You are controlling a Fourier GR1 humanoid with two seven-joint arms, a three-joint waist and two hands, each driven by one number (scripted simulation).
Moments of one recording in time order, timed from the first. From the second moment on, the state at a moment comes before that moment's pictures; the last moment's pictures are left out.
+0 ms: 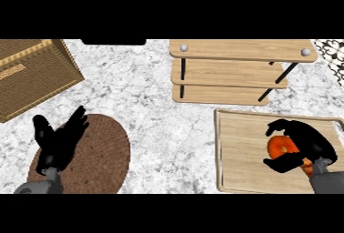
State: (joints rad) left arm -0.04 0.20 0.05 -1.40 0.15 0.01 0.29; right arm -0.11 -0.44 0.11 -1.43 0.70 0.33 0.24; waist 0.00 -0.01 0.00
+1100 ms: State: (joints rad) left arm -0.06 0.19 0.07 -1.37 0.14 0.00 0.30; right arm -0.13 -0.04 0.60 -1.89 0.87 0.13 0.67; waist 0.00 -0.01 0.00
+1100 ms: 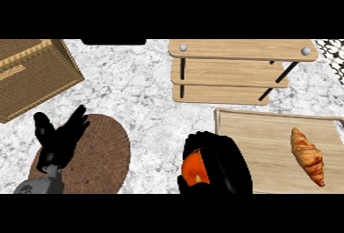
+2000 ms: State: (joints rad) left arm -0.06 0.19 0.08 -1.37 0.13 -0.01 0.29; right arm -0.76 -0.01 0.38 -2.13 0.88 0.26 1.12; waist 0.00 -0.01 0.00
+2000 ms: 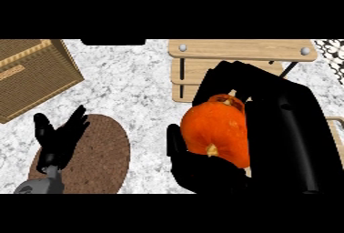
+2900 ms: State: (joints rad) left arm -0.04 0.18 0.07 -1.40 0.13 -0.01 0.30; right arm -1.16 -0.18 -0.12 -1.66 0.68 0.42 0.95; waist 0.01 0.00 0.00
